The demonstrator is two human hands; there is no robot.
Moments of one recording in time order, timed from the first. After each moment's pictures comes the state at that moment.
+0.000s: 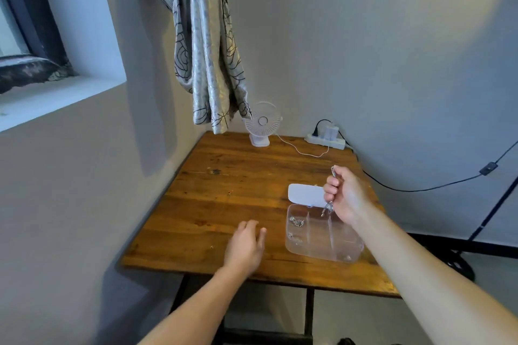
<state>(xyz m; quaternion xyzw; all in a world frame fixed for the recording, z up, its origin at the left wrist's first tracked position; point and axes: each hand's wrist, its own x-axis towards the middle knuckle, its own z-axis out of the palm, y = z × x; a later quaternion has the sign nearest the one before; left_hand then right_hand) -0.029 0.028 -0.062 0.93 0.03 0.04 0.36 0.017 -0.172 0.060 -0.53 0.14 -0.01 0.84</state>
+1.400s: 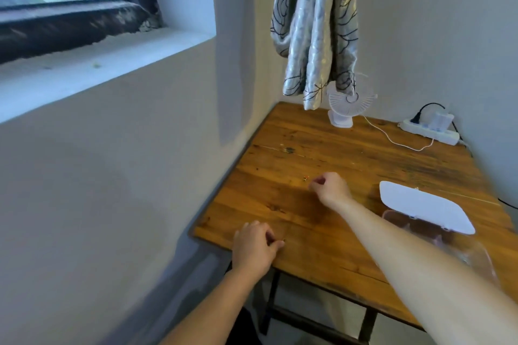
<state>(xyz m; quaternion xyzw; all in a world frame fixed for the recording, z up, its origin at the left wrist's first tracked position) -0.036 0.148 -0.093 0.95 0.11 0.04 0.30 0.125 -0.004 -0.052 -0.94 -0.02 0.08 0.34</state>
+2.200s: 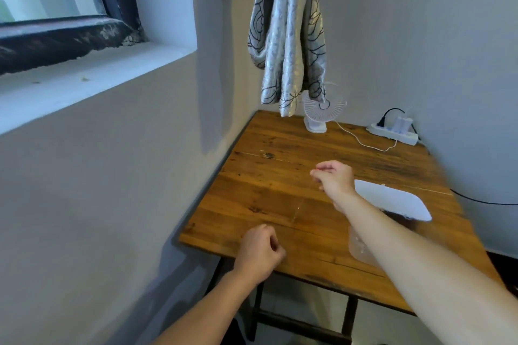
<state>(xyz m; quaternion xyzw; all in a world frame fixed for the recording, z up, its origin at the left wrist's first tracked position) -0.047 0.126 -0.069 0.93 0.01 0.01 0.36 0.106 -0.033 -0.016 -0.82 0.07 -0.02 0.57</state>
